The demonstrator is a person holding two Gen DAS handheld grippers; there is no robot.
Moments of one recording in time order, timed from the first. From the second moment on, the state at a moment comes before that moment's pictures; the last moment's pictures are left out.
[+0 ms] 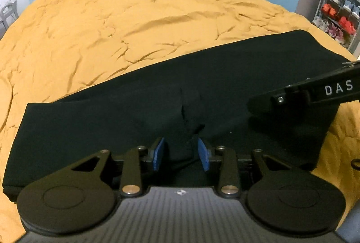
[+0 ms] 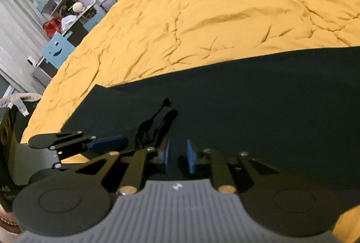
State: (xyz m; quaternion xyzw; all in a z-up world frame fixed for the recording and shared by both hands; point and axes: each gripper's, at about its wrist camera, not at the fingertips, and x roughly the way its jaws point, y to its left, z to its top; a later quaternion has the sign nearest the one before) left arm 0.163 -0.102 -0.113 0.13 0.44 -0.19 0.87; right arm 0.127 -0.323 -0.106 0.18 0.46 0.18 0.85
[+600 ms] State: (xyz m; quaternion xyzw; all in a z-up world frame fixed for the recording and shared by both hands) left arm 0.173 -0.055 -0.067 0.01 0.42 -0.21 0.88; right arm 0.161 -0.263 -0.118 0.11 0.48 0.29 0.82
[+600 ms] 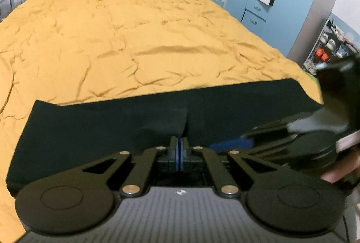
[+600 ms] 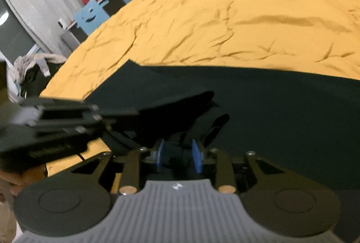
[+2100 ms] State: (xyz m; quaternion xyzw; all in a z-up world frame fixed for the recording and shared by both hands) left arm 0.190 -0.072 -0.113 -0.04 0.52 -0.27 0.81; right arm 0.152 -0.283 -0.128 0.21 0.50 0.24 0.80
